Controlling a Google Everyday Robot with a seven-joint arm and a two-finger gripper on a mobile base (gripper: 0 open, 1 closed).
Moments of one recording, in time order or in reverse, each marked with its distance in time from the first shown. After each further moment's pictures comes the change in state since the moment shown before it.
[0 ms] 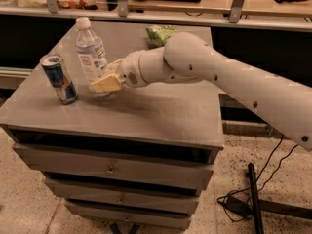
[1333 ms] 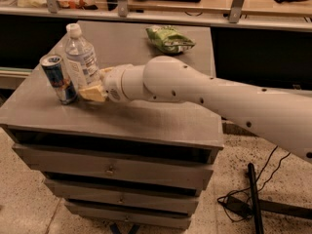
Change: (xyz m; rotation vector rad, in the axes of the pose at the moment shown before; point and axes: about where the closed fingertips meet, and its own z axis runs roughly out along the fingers) arm 0.005 0.033 0.026 0.124 -0.022 -0.008
